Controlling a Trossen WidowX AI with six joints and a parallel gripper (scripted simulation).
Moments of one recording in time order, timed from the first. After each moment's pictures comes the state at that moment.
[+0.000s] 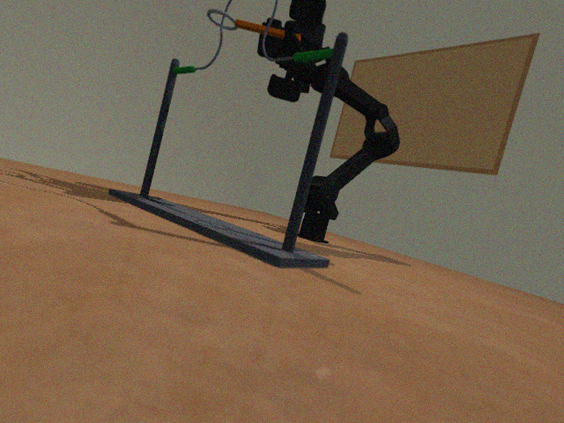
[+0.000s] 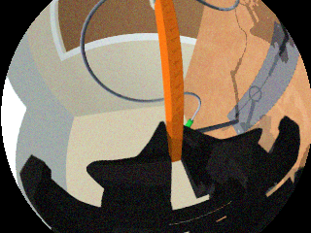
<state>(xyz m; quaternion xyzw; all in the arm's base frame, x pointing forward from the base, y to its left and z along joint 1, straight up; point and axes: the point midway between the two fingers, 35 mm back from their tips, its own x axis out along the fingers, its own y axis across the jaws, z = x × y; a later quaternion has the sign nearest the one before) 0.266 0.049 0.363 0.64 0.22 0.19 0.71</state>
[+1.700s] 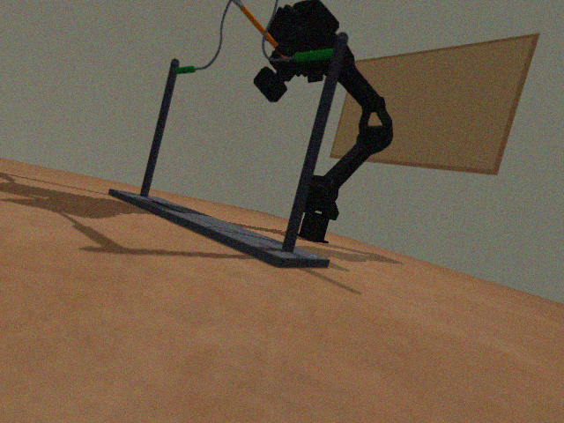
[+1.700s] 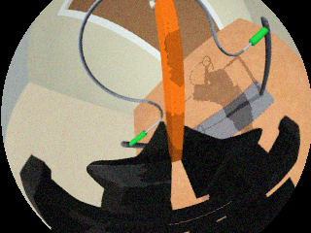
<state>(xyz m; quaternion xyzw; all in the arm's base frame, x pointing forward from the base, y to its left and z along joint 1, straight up) 0.267 0.037 0.336 0.38 0.26 0.10 0.88</state>
